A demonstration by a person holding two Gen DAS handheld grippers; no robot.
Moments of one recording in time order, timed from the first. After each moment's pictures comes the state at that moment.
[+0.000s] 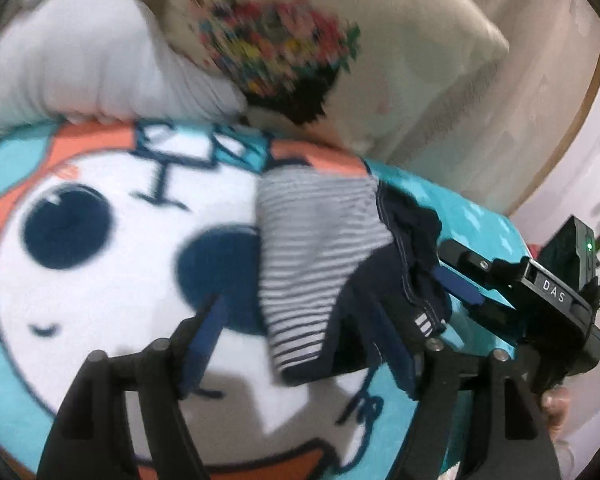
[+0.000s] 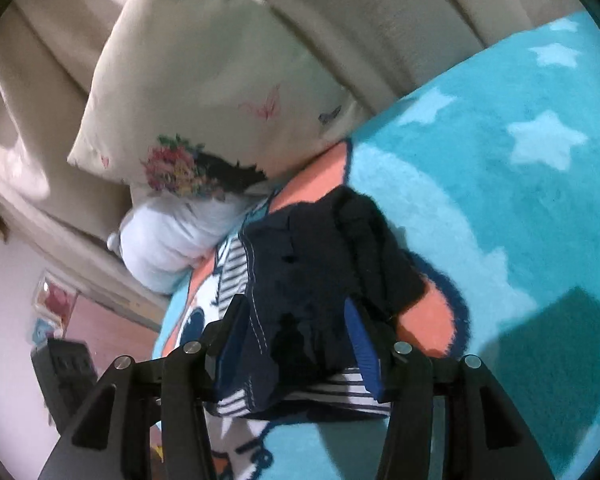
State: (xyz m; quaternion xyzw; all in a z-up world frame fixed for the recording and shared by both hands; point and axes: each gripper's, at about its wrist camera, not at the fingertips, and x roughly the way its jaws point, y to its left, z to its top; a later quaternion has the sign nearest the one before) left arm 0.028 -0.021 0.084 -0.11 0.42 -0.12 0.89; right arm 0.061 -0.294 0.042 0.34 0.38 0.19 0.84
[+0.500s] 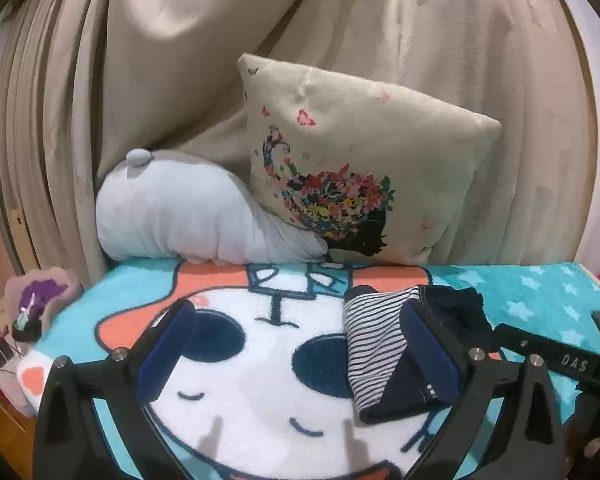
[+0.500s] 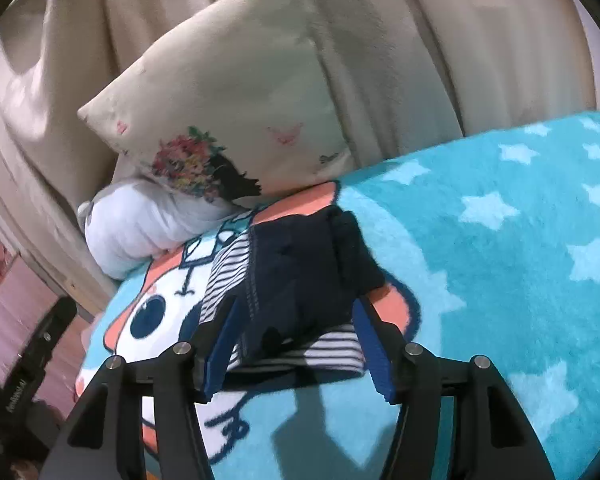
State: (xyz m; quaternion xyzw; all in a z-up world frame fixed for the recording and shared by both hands) left arm -0.039 -0.018 0.146 0.00 0.22 0.03 0.98; right arm 0.008 -0.262 0.079 0.19 0.34 0.13 0.91
